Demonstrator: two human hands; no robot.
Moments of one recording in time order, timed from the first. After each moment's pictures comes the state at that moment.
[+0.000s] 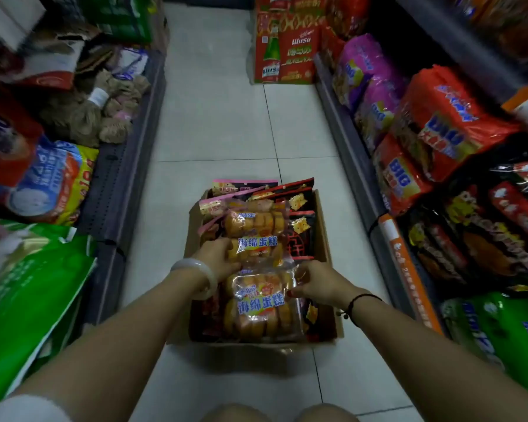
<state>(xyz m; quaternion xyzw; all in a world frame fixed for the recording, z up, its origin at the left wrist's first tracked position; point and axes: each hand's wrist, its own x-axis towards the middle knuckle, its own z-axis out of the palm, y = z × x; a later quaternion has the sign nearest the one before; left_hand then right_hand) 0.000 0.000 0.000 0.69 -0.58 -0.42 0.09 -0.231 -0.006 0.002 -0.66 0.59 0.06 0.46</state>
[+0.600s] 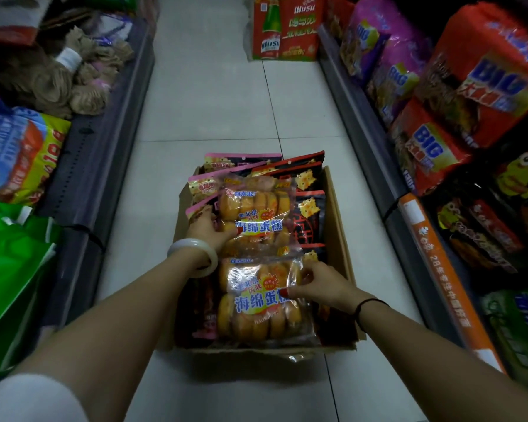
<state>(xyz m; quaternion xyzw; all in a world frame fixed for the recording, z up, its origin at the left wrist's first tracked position) 0.000 -0.033 -0.075 0.75 -0.44 -0.41 0.26 -0.235 -0.006 -0.083 -0.60 0.57 0.00 0.57</state>
